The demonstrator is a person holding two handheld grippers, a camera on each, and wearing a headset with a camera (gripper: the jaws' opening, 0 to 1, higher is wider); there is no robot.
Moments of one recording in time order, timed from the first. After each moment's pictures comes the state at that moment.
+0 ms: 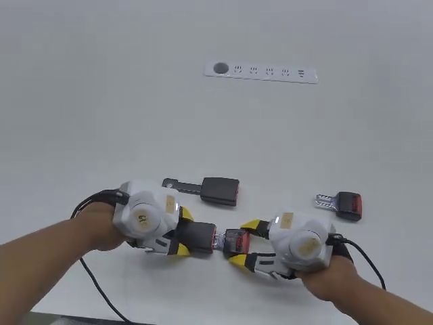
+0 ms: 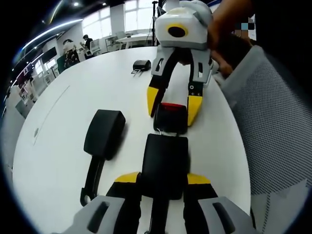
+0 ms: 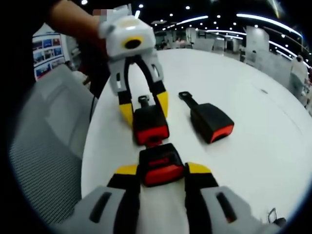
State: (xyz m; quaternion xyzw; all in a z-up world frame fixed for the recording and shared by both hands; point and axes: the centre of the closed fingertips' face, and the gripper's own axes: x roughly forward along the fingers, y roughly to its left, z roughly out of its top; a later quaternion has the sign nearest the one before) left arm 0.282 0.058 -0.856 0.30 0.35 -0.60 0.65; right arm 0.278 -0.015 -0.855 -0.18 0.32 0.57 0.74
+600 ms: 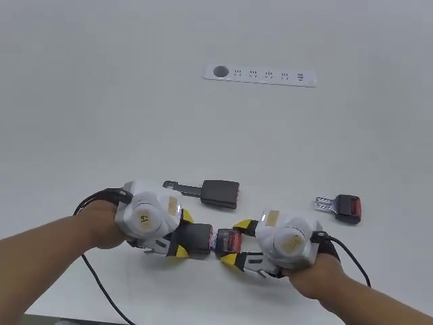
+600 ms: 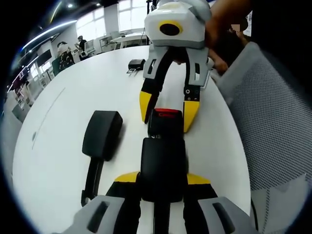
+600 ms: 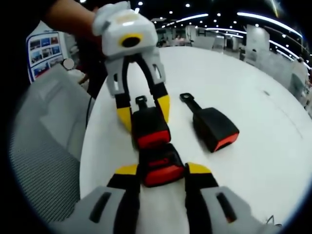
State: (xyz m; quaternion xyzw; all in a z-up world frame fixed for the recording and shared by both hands) left arm 0.282 0.059 -0.858 0.31 0.35 -0.61 0.64; right arm 0.280 -0.001 -0.855 -0.19 0.33 0.56 0.74
